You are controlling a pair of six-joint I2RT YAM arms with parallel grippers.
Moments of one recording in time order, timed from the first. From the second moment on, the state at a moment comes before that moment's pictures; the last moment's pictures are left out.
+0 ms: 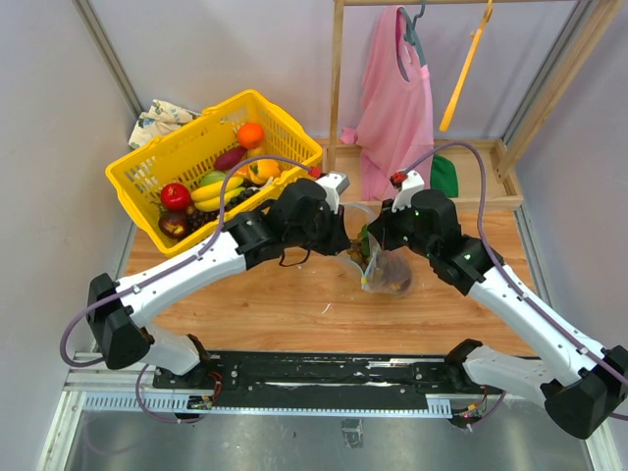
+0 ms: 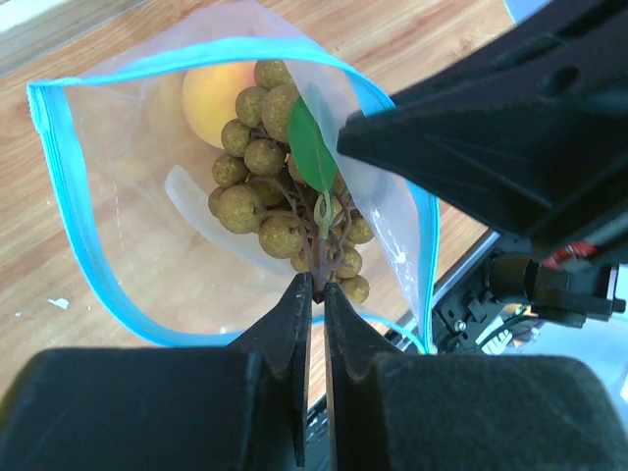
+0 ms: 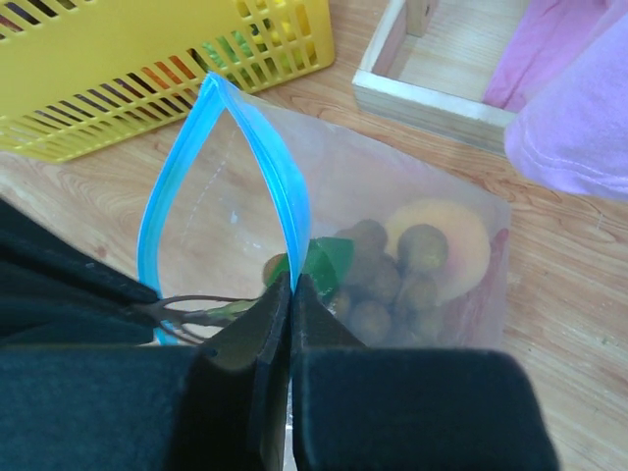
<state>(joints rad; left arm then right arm) -0.92 1.39 1.30 -0.48 0.04 -0.48 0.63 1.03 0.97 -0.39 0.02 0.27</state>
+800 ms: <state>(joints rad) -1.10 1.42 1.23 -0.31 -0.45 -0.43 0.63 1.02 0.97 -0.35 -0.05 0.28</state>
